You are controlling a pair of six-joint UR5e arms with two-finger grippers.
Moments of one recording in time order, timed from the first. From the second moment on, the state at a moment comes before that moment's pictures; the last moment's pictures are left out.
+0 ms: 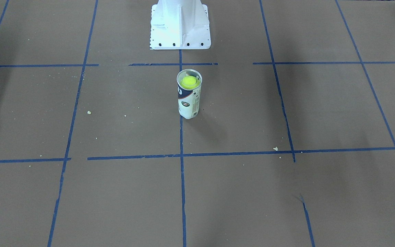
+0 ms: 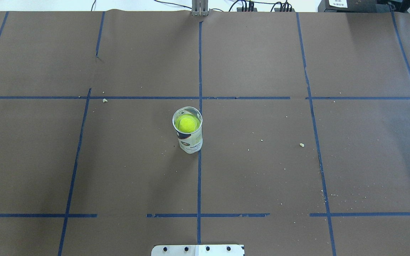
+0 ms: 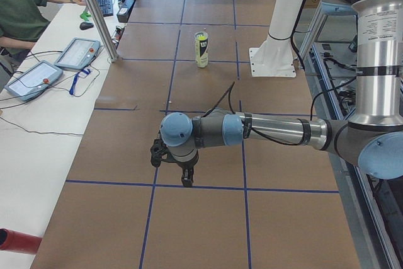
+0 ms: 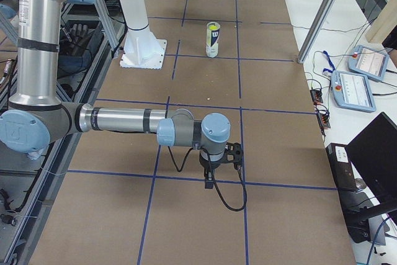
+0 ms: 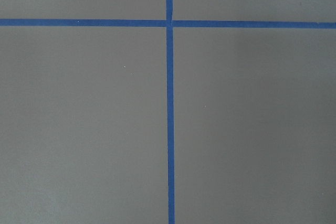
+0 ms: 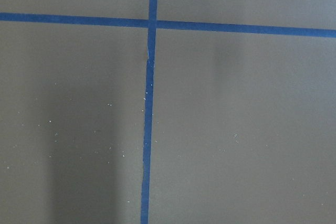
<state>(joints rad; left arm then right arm) -1.61 -1.48 -1.76 -1.34 -2.44 0.14 1.54 -1.71 1.70 -1.58 2.29 -0.01</state>
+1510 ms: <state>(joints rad) -1.61 -1.49 -1.77 -1.34 -2.29 0.14 1.54 -1.71 1.70 -1.58 2.29 -0.01</state>
